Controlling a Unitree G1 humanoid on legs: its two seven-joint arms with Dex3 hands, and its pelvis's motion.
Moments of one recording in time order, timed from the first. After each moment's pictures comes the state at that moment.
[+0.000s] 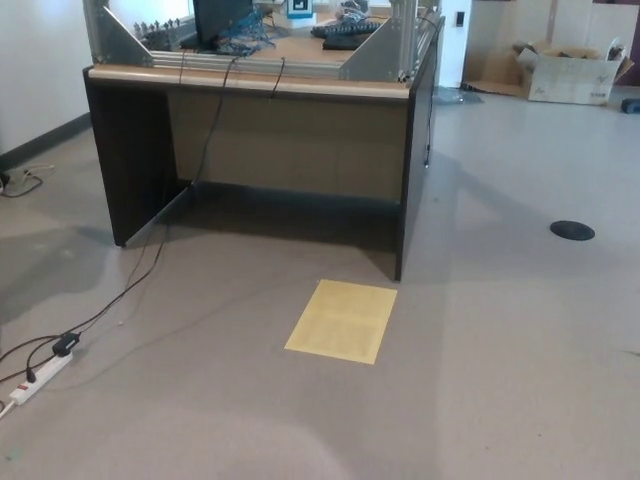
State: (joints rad) left_arm 0.07 0.54 0.06 0.80 0.17 -0.29 -0.04; right_arm -0.08 -0.32 0.08 0.93 -0.23 -0.35 -0.12
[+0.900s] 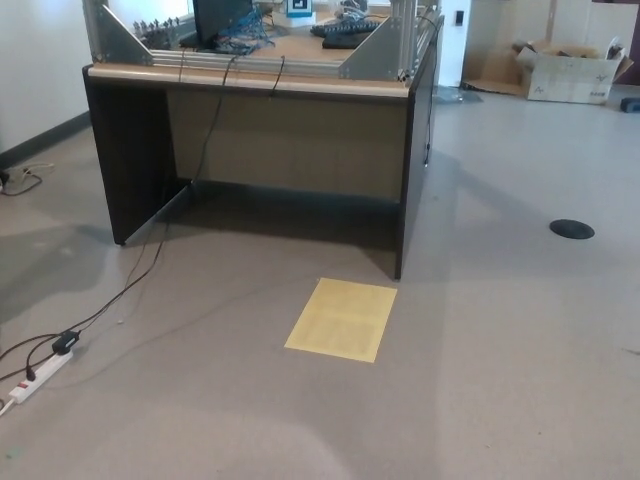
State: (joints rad) left_arm 0.04 0.60 0.09 0.86 0.18 -0.64 0.08; right_arm -0.16 -0.33 0.10 1.04 -0.27 -0.61 -0.22
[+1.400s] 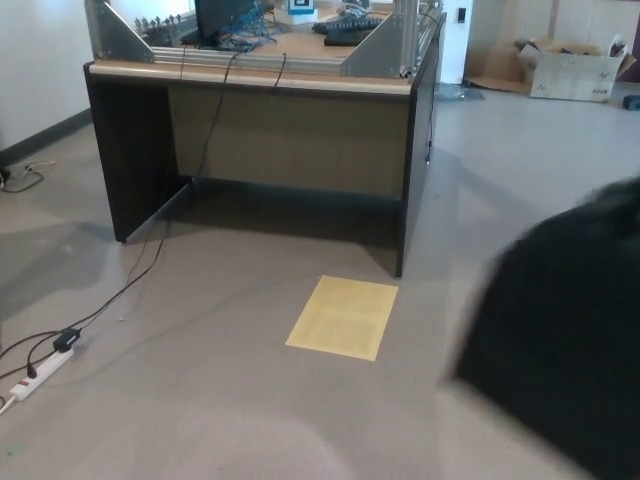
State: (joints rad) left_arm -0.05 0.70 0.21 0.30 0.13 -0.65 0.04; right_arm -0.19 -0.32 0.11 1.04 -0.28 -0.61 -0.22
